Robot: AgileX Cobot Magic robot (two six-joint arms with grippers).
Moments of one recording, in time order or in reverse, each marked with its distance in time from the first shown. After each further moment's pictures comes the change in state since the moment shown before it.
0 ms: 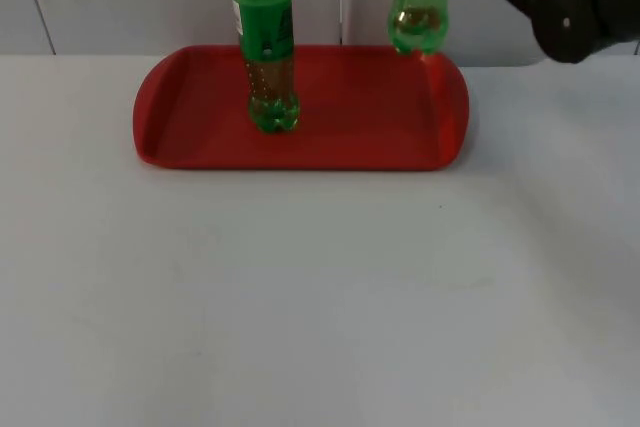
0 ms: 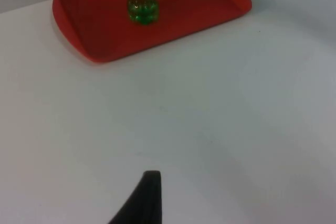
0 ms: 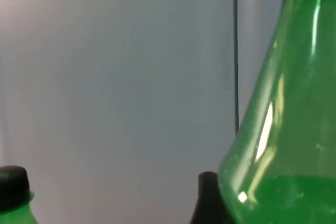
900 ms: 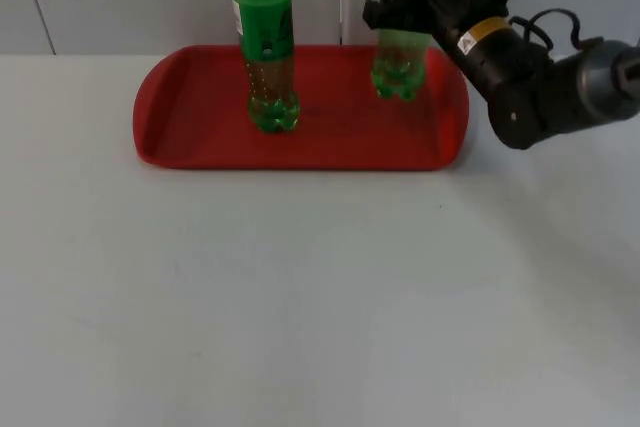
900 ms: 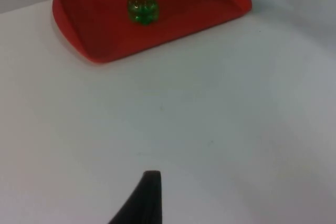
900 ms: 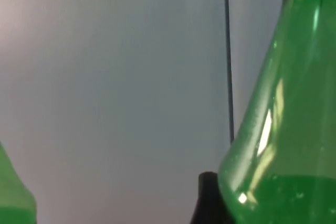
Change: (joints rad) right arm 0.000 0.268 -0.177 0.053 -0.177 -0.041; left arm 0.000 0.000 0.000 0.002 0.000 0.002
